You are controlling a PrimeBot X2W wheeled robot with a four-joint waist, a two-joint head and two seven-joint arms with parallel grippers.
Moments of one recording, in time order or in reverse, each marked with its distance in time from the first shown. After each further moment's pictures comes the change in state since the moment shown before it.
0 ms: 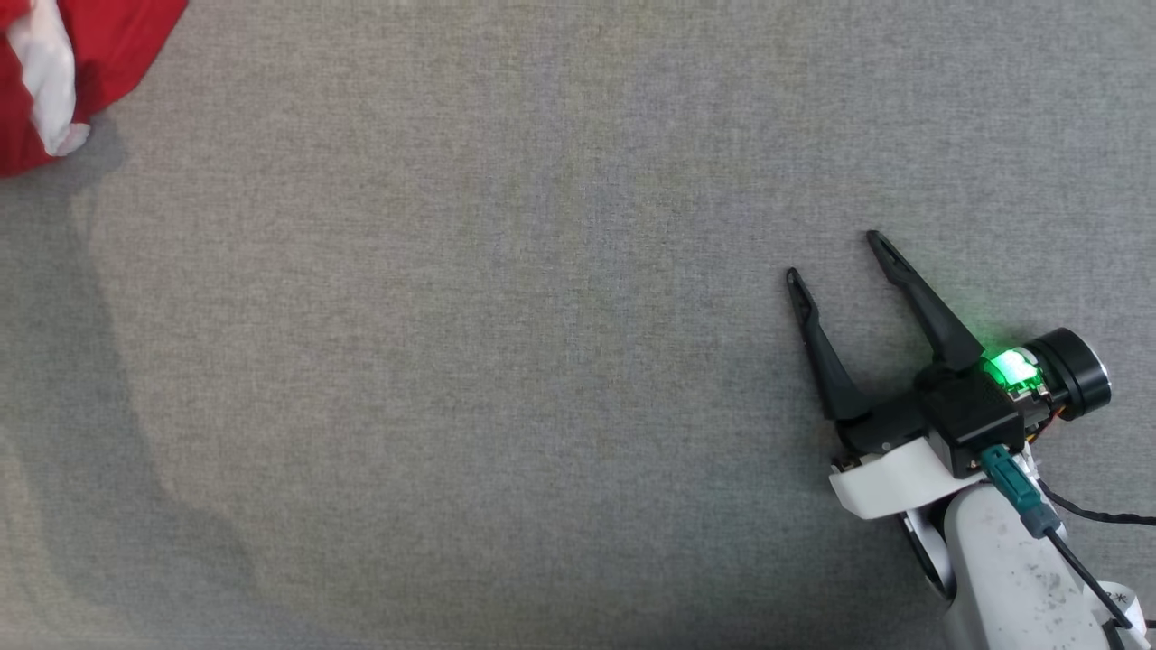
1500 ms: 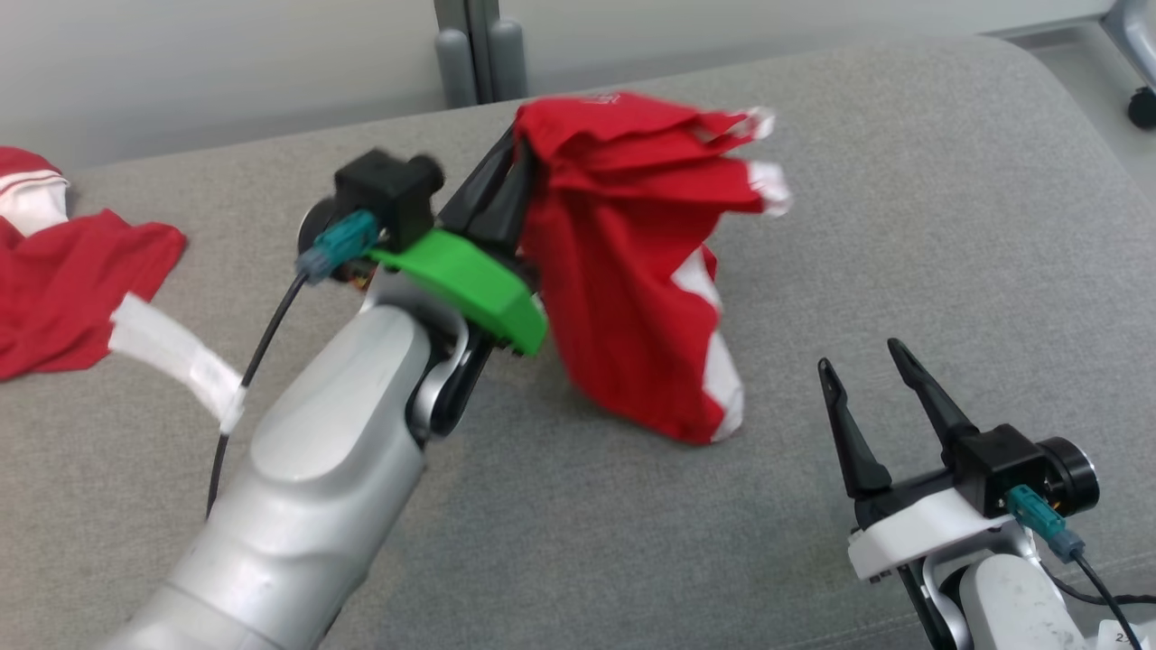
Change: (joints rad) left arm 0.412 -0.501 -0.095 -0.442 -0.186 0.058 -0.069; right arm 0.105 -0.007 -0.027 0.140 0.226 -0.001 0.008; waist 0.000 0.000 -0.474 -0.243
